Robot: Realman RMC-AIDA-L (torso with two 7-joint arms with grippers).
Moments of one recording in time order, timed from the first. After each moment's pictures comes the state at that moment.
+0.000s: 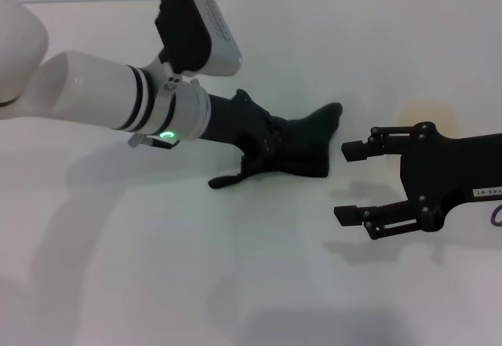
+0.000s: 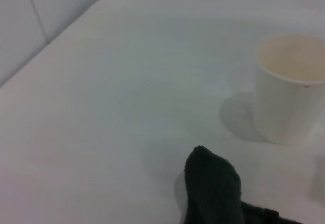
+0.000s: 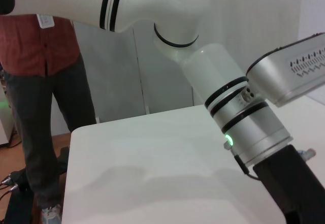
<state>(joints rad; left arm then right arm) -0.82 -2.08 1.59 0.58 1.82 0.89 -1.62 0.16 2.01 -1.35 -1.49 -1.70 -1.53 1.75</state>
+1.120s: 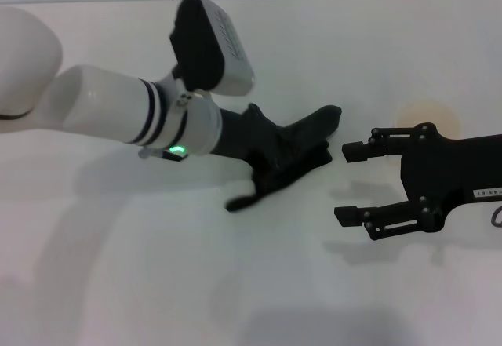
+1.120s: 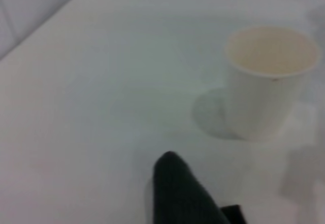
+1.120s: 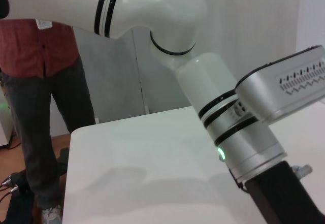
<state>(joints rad) -0.81 -2.09 1.66 0.58 1.77 0.88 -1.59 0.15 2.01 -1.35 -1.50 -1.70 -1.53 1.76</state>
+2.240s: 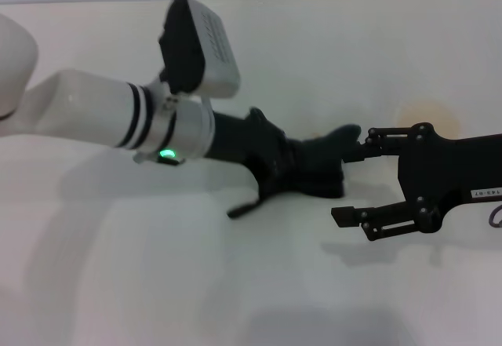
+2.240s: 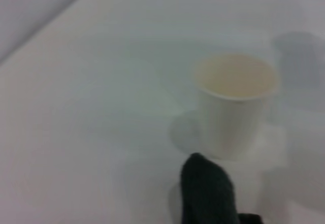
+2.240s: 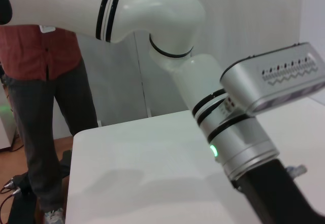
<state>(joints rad) -0.78 -2.08 1.60 0.59 1.73 0.98 -1.50 0.15 2.01 -1.36 -1.50 -1.69 -1.53 1.76</state>
